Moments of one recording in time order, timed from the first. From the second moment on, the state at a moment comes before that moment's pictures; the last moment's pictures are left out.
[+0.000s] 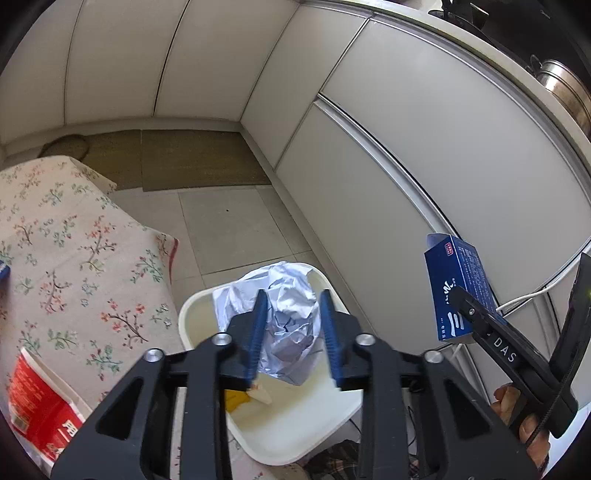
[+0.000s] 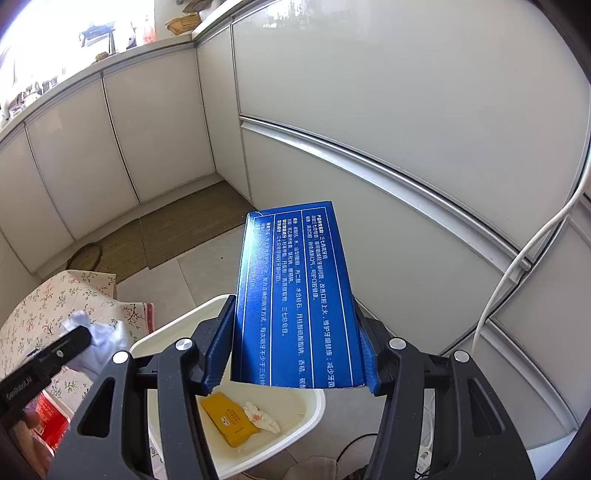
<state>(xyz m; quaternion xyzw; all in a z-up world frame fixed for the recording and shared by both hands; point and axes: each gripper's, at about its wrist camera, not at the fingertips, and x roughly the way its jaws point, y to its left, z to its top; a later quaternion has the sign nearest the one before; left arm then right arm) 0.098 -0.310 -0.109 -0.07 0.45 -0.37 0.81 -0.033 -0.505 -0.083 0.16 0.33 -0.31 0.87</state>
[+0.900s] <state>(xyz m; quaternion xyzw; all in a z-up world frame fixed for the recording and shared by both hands) 0.107 -0.272 -0.113 -0.05 0.45 -0.27 0.85 -0.007 -0.482 -0.090 0.14 0.36 -0.29 0.88</state>
